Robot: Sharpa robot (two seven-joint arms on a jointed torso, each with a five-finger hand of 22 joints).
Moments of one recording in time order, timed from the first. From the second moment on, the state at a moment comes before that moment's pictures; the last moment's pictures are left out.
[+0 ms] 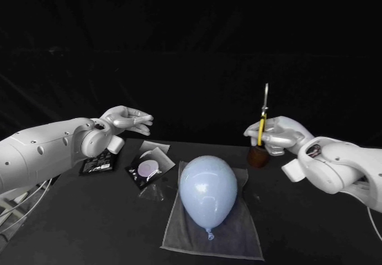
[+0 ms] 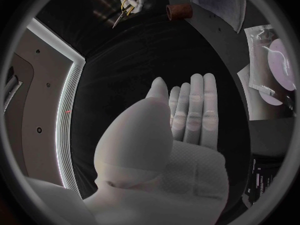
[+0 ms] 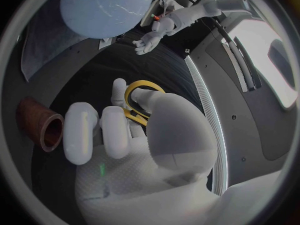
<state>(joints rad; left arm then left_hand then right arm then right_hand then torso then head) 1.34 -0.88 -0.07 1.09 -0.23 -0.02 0.16 1.63 -0.04 -0.07 0.29 0.05 0.92 0.18 0.23 0.35 1.14 0.13 0.09 0.07 1.13 0.07 0.39 0.43 0.18 1.07 0.17 0.38 0.18 1.40 -0.87 -0.18 1.52 -0.46 -0.32 0.18 1.21 0.01 0.69 0.10 0.05 0.93 0.09 0.35 0.68 1.19 0.11 0.40 0.94 1.46 -0.06 1.36 1.06 0.05 1.43 0.05 1.38 1.31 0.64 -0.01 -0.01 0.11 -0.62</state>
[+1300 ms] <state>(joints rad) 1.19 -0.89 -0.09 1.17 -1.12 -0.29 -0.06 1.52 -0.22 -0.15 0.30 0.05 0.81 0.20 0.20 0.34 0.95 0.20 0.15 0.07 0.74 0.17 0.33 0.37 0.15 0.73 0.29 0.23 0.10 1.35 -0.93 -0.18 1.59 -0.03 -0.28 0.26 1.21 0.01 0.68 0.09 0.05 0.93 0.09 0.34 0.71 1.19 0.11 0.41 1.14 1.46 -0.06 1.39 1.13 0.05 1.42 0.05 1.36 1.31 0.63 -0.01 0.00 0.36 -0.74</state>
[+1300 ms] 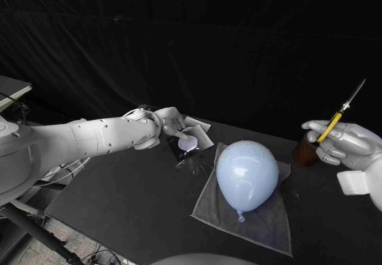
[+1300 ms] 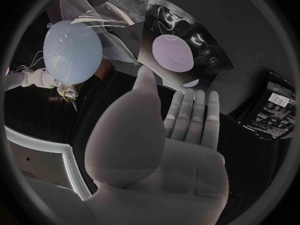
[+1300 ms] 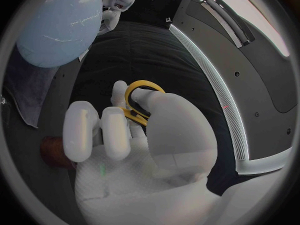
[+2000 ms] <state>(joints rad) 1.17 -0.82 -0.09 1.15 -1.27 -0.30 -0.22 1.44 -0.30 -0.22 0.30 0.05 0.54 0.17 0.11 0.25 0.76 0.26 0.13 0.07 0.63 0.23 0.23 0.30 0.13 0.67 0.29 0.16 0.06 1.34 -0.93 -0.18 1.60 -0.05 -0.26 0.24 1.20 0.02 0.67 0.09 0.05 0.93 0.09 0.34 0.72 1.19 0.11 0.41 1.17 1.46 -0.05 1.39 1.13 0.05 1.42 0.05 1.35 1.31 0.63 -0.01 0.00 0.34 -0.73</state>
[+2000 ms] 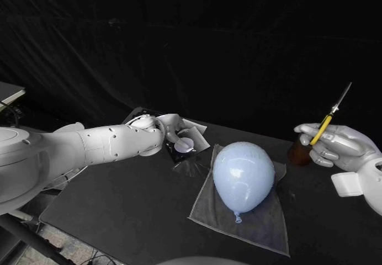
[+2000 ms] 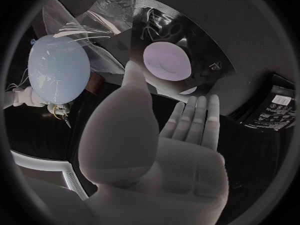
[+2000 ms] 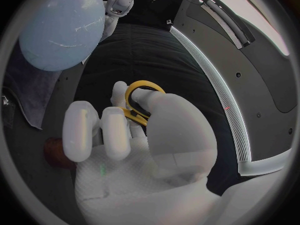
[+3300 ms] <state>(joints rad) 1.13 -0.79 -0.09 1.22 -1.52 -0.26 -0.45 1.33 -0.31 -0.22 0.30 0.05 0.53 0.16 0.14 0.31 0.63 0.27 0.23 0.11 0.54 0.24 0.30 0.34 0.07 0.47 0.29 0.08 0.05 1.33 -0.95 -0.18 1.61 -0.10 -0.26 0.23 1.20 0.03 0.67 0.09 0.05 0.92 0.09 0.34 0.72 1.19 0.11 0.41 1.17 1.47 -0.05 1.39 1.13 0.04 1.42 0.05 1.34 1.31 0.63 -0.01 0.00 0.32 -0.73</state>
